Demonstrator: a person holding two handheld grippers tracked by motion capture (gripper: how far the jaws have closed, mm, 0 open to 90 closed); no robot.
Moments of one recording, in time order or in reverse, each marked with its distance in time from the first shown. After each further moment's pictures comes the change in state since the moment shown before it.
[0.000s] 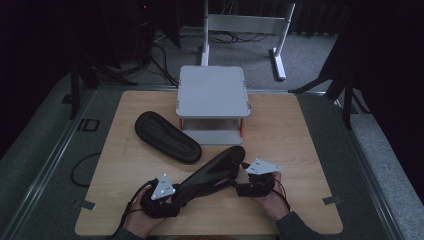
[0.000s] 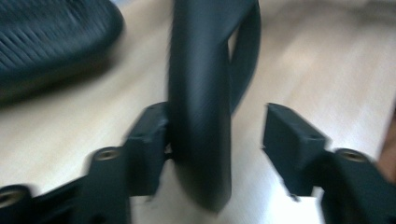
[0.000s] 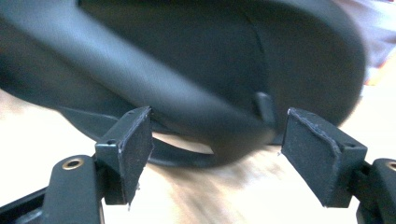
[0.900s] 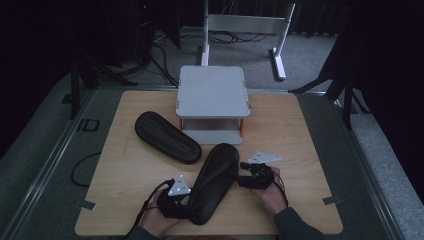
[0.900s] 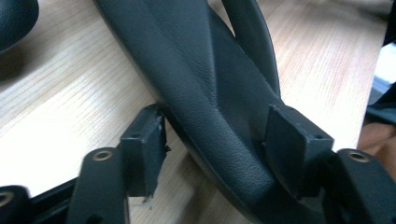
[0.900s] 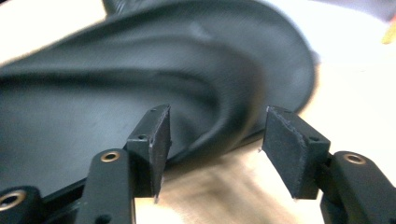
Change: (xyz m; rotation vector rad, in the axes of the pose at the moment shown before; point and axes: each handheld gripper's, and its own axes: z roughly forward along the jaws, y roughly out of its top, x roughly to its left) left arm -0.021 0.005 0.038 0.063 -0.116 -0.024; right arm -0.017 -0.001 0.016 0.064 0.061 0.174
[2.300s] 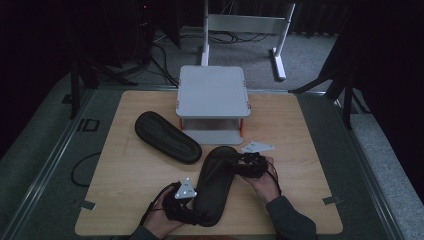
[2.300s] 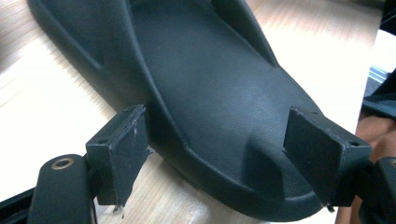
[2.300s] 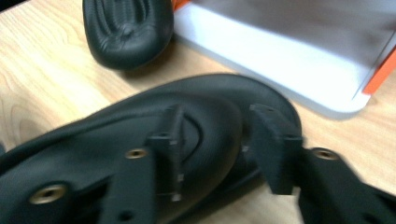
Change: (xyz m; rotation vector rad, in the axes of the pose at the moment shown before) left arm -0.004 0.000 0.011 0.020 -0.060 -0.009; right arm -0.006 0.031 0.012 -0.022 -0.042 -0.018
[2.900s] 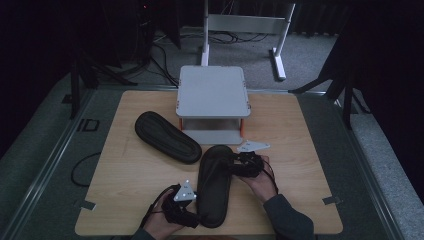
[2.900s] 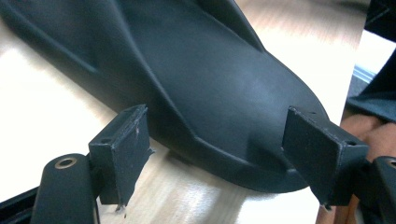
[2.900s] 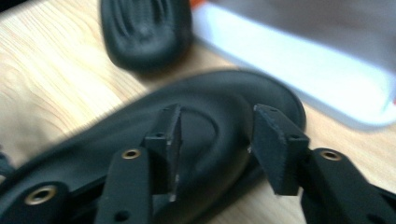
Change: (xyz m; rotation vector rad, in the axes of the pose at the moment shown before) left arm -0.003 -0.002 -0.006 -0.021 -0.013 -0.006; right arm 0.005 0.009 0.007 -0.005 0.053 -0.013
